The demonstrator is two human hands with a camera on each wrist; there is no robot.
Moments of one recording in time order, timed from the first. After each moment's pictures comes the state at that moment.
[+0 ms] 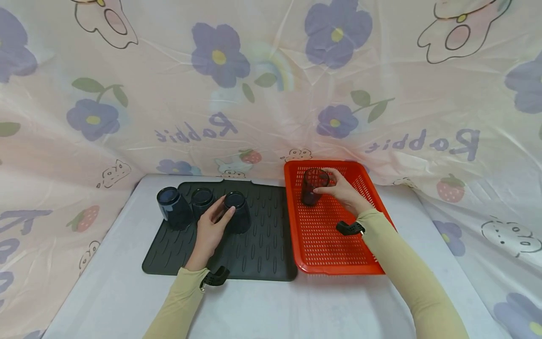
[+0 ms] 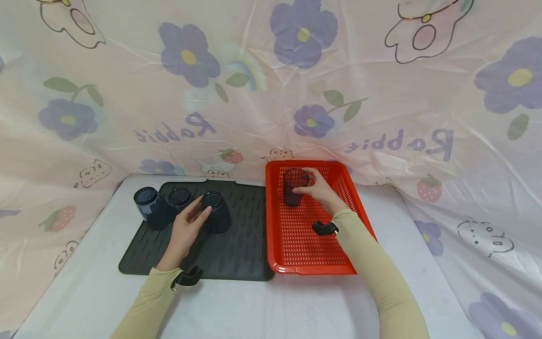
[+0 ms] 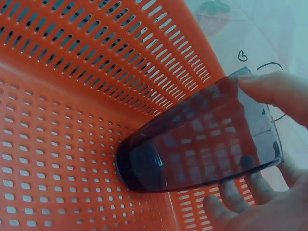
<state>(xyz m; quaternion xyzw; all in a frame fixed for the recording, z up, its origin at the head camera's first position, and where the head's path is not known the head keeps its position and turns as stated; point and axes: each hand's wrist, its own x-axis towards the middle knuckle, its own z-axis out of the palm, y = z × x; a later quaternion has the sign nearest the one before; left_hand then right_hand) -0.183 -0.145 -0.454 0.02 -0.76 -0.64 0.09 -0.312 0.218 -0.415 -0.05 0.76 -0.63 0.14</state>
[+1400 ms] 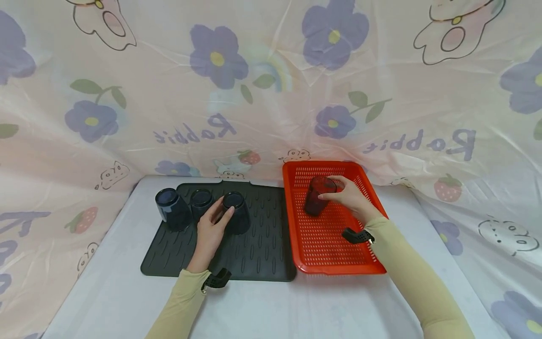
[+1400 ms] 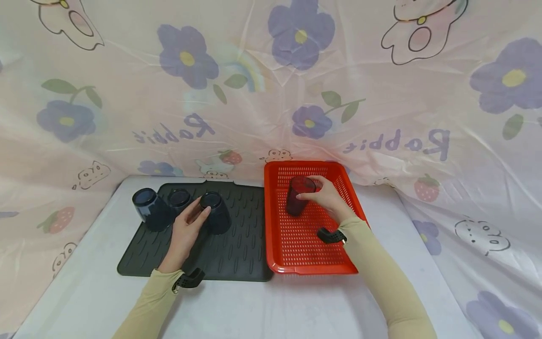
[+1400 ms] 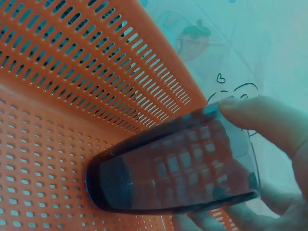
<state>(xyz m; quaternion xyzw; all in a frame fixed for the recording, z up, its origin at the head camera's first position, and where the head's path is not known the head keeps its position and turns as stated) -0.185 -0.140 -0.463 0.05 -0.77 -0.63 0.11 -0.287 0.232 -0.405 -0.02 0.81 -0.57 0.12</state>
